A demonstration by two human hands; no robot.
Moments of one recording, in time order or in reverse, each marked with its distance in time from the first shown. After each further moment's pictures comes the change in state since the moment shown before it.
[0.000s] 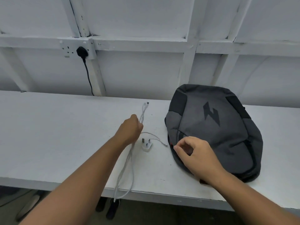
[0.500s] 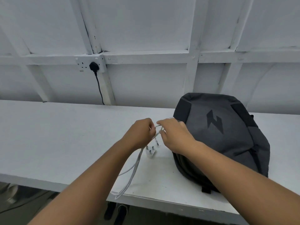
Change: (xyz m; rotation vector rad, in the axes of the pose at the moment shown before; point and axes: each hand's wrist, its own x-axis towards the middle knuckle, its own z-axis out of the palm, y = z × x) left_hand -0.031 0.046 -0.024 0.087 0.067 0.178; right_hand 0.091 -0.035 0.022 -0.411 -0.173 -0.276
